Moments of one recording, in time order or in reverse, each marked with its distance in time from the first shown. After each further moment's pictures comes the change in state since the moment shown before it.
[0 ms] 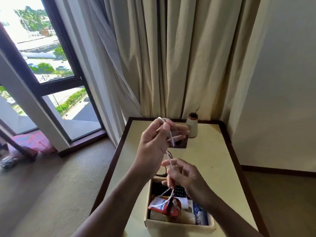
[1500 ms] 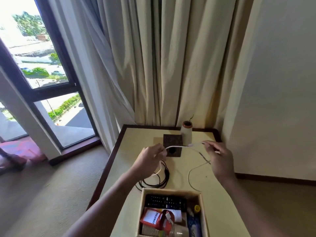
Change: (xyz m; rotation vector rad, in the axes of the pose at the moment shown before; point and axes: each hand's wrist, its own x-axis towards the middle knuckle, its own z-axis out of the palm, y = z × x) left_hand 0.027 -0.094 -0.067 0.926 -0.034 -0.280; right_hand 0.047 0.017 -0.124 -0.339 0.762 -0.183
